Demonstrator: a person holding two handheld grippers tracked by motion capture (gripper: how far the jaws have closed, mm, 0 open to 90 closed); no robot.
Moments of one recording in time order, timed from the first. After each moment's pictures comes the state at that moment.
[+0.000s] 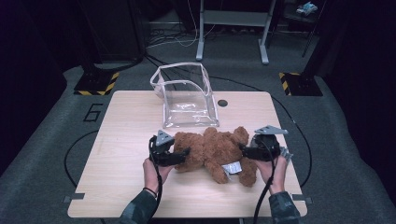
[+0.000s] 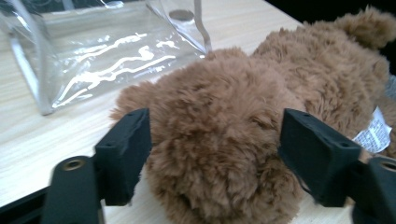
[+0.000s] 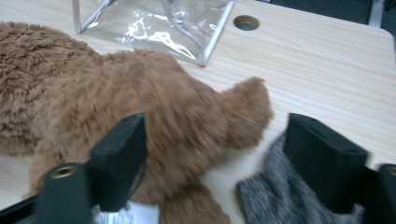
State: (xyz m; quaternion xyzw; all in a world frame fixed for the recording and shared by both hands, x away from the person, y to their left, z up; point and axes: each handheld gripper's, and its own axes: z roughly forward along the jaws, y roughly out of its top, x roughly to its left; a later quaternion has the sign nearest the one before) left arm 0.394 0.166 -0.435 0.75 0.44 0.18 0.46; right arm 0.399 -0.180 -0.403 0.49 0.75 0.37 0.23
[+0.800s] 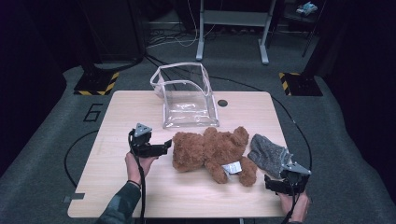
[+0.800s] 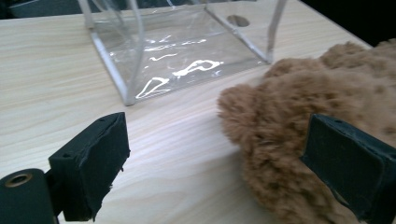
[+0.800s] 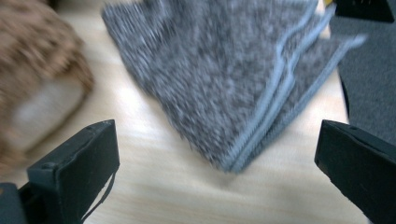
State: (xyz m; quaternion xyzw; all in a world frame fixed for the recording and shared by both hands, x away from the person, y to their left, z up) left arm 0.422 0.225 -0.438 0.73 0.49 0.20 0.44; right arm 0.338 -0.269 -0.515 0.60 0.70 0.29 0.26
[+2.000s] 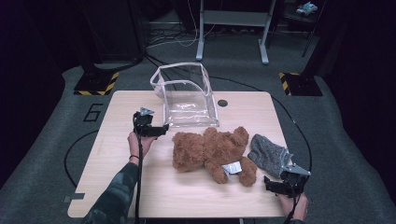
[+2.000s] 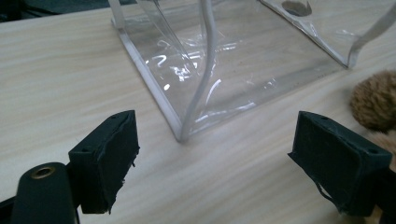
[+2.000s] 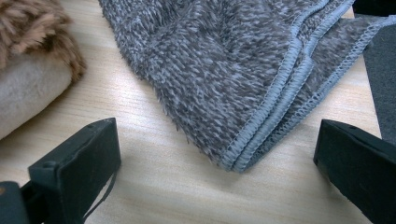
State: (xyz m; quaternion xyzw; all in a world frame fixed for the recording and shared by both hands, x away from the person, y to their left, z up) left arm 0.516 0.238 -0.460 0.74 0.49 0.22 0.40; right arm 0.342 -0.276 -0.531 0.59 0.71 0.30 0.24
